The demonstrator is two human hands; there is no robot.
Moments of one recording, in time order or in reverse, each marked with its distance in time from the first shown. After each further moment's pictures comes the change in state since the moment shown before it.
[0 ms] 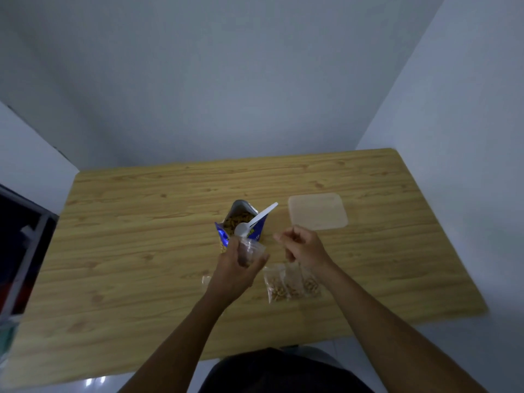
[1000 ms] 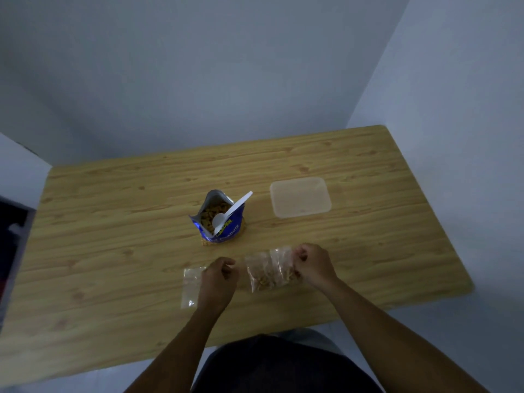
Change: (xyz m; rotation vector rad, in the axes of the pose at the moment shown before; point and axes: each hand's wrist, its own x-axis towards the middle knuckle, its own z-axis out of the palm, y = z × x) left_hand -0.007 -0.071 0.042 0.262 0.097 -0.206; right_hand -0.001 0.100 -0.057 -0.512 0.119 0.146
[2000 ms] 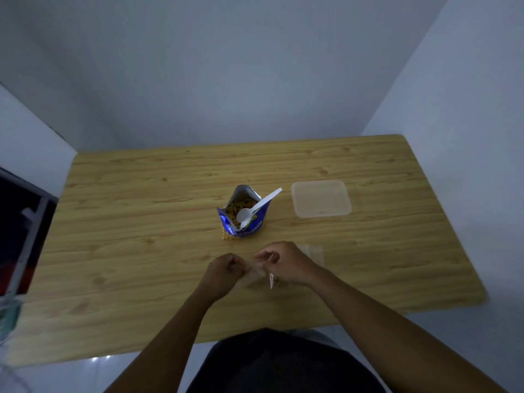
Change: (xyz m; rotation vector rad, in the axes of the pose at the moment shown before) left_hand 0.024 -0.028 -0.045 0.059 -0.251 0.022; right_hand -0.019 -0.085 0.051 -0.029 -0.423 -0.306
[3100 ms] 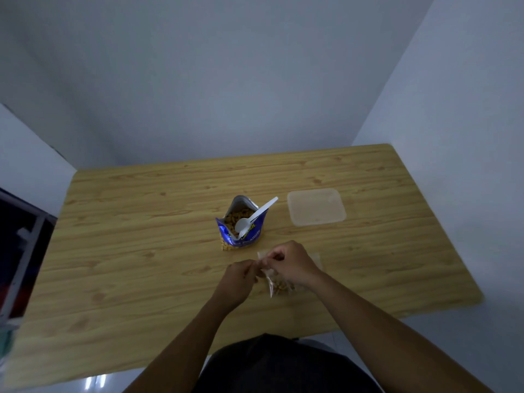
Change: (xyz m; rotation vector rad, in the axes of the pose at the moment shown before) left_hand -0.010 0.033 0.016 -0.079 -0.056 0.247; right_hand -0.009 -0.014 -0.011 0.070 0.191 0.071
